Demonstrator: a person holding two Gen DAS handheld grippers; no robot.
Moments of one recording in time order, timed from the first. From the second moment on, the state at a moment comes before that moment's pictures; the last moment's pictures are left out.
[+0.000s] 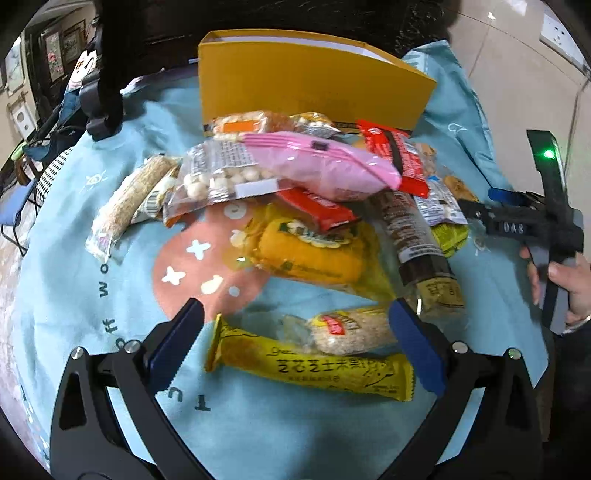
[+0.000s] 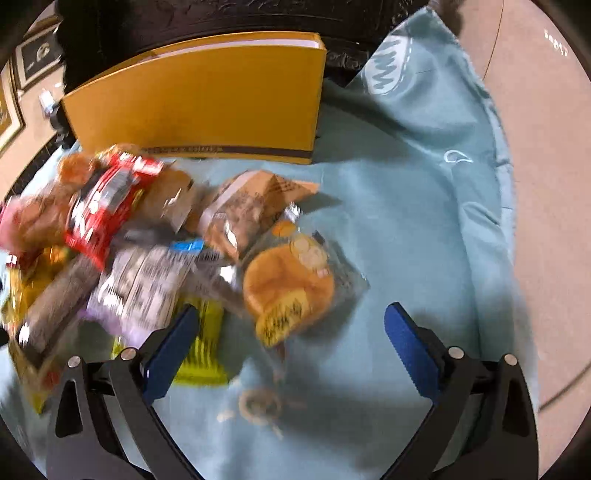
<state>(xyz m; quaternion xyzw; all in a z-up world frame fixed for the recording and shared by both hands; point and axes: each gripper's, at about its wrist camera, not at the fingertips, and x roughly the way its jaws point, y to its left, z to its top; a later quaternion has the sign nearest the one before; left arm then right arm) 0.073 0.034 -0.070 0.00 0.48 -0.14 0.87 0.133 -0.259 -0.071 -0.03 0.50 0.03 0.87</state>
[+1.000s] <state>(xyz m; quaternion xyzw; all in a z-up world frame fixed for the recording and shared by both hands) 0.098 0.077 -0.053 0.00 0.47 -0.09 0.88 0.091 -0.300 -0.044 0.14 0.45 0.13 0.87</state>
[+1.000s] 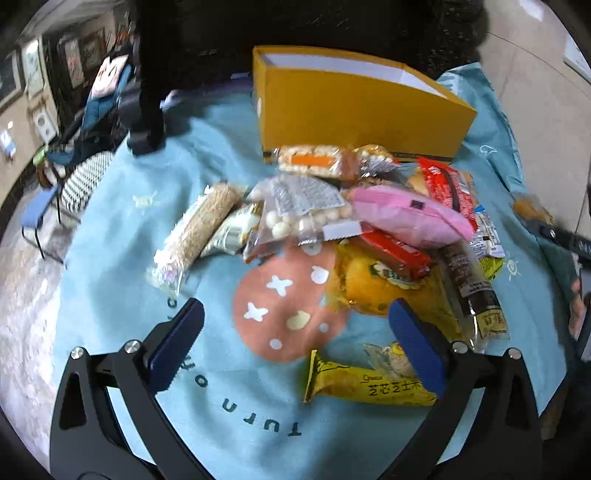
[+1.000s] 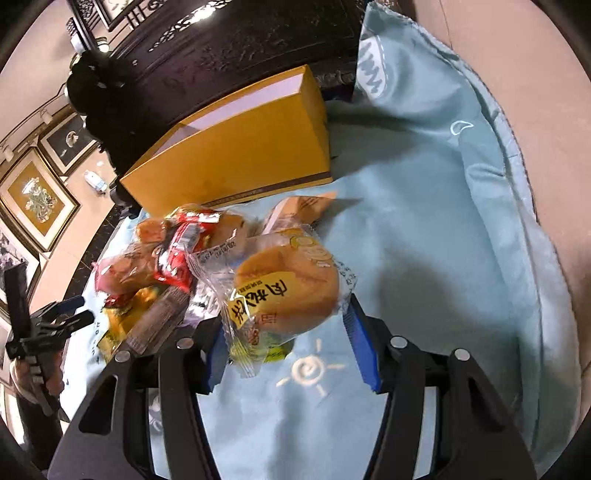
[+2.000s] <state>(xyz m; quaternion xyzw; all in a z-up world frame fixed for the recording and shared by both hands) 0.111 0.030 -0.071 -0.07 0.52 -0.07 0.85 0.071 -0.269 -0.045 0.13 0.45 0.20 0.86</state>
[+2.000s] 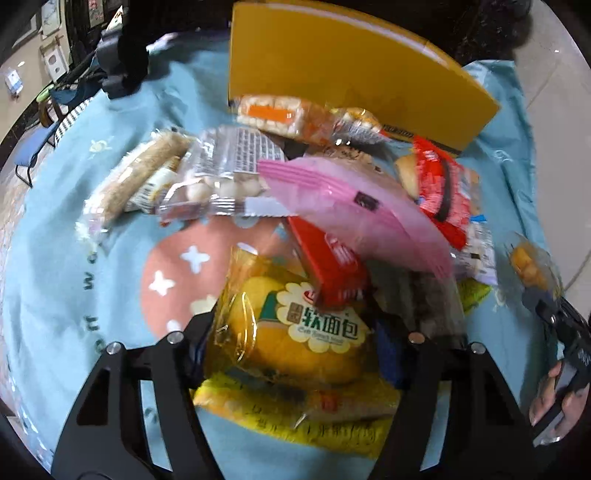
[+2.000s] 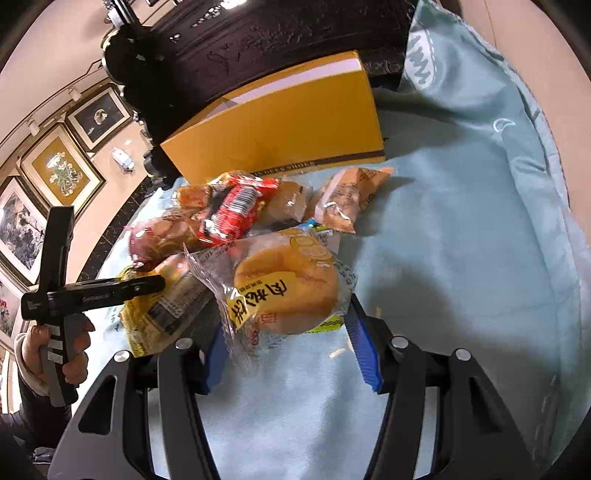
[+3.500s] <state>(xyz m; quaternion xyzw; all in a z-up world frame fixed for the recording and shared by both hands) 0.324 -0.024 0.033 0.02 0.43 -0.05 0.90 0.279 -0.217 0.017 0.07 0.38 0.11 0.92</state>
